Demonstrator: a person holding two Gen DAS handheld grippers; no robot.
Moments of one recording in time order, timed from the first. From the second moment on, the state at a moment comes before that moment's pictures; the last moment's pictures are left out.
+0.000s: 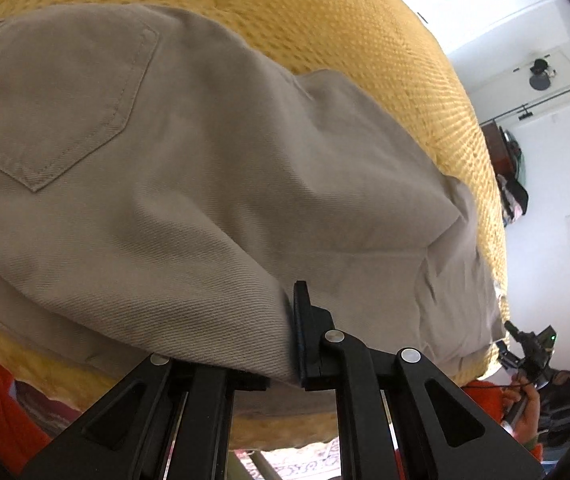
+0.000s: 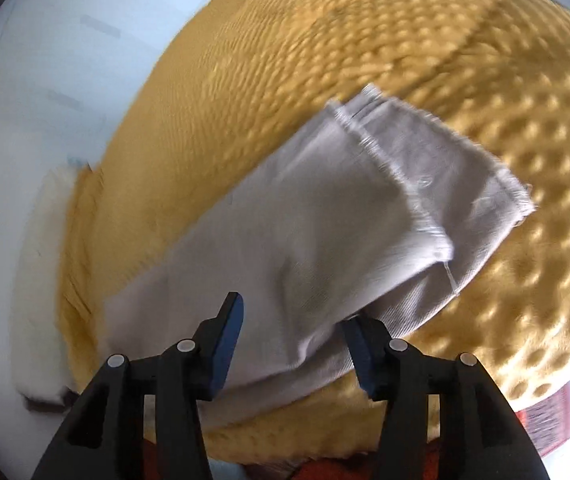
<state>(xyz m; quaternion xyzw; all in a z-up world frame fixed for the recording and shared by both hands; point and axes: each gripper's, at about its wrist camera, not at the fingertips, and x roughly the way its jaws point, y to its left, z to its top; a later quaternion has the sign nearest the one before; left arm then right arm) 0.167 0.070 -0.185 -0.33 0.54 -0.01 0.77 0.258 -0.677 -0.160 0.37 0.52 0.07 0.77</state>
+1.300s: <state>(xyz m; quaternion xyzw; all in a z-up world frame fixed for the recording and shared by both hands) 0.156 0.012 -0.169 -0.10 0.61 -0.02 0.78 0.250 -0.705 -0.134 0.25 0.53 -0.10 0.80</state>
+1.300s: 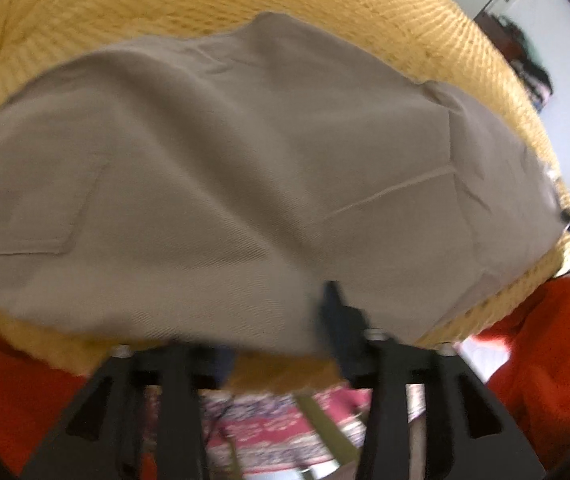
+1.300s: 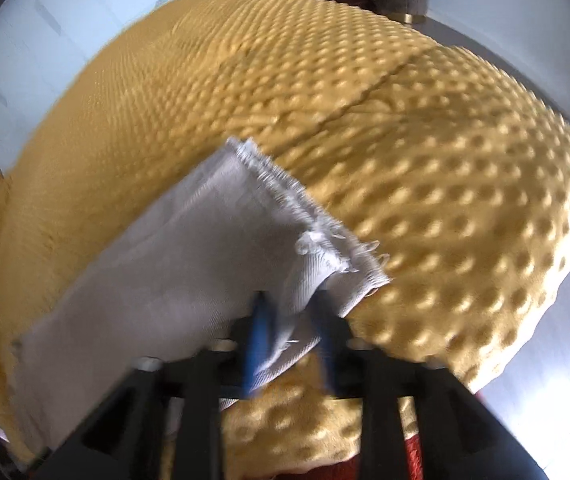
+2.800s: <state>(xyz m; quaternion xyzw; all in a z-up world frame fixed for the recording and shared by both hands) 0.233 -0.056 -0.182 0.00 0.57 -0.12 0.81 0.262 -0.701 -0.142 0.39 0.50 0.05 0.77</state>
